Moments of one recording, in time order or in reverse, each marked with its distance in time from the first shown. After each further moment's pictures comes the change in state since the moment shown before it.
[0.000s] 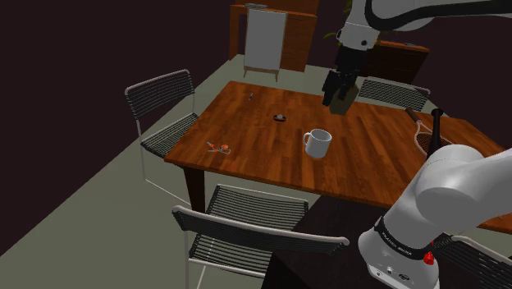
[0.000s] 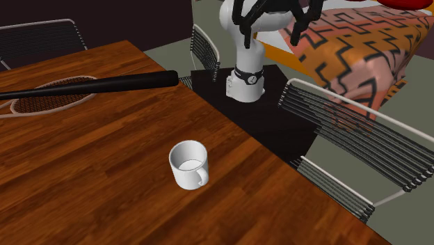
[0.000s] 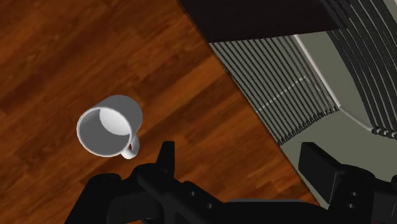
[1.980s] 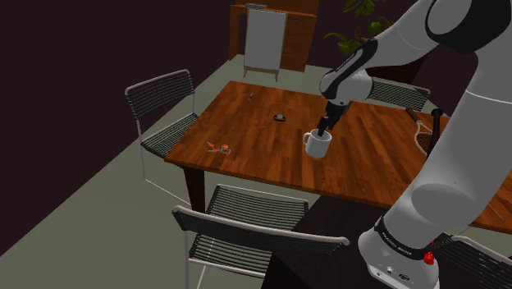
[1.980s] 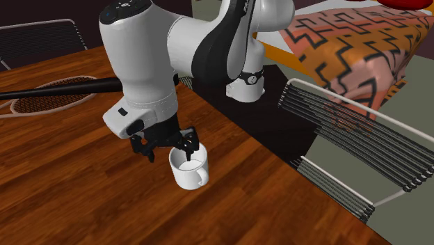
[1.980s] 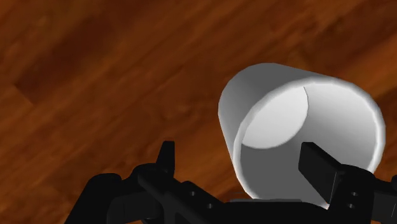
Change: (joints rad) arm -0.082 0.847 -0.379 0.091 0.236 0.735 -0.634
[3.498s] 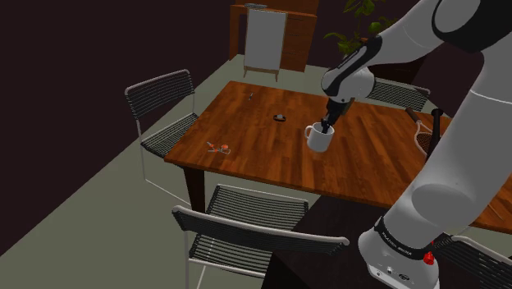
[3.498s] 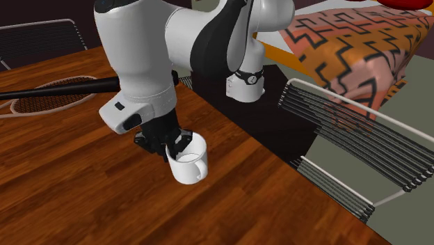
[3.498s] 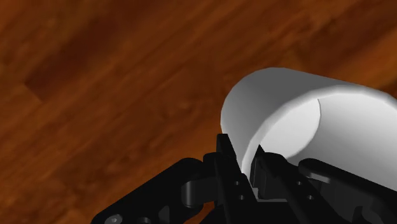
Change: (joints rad) arm 0.006 -0.030 -0.010 0.006 -0.029 -0.029 0.020
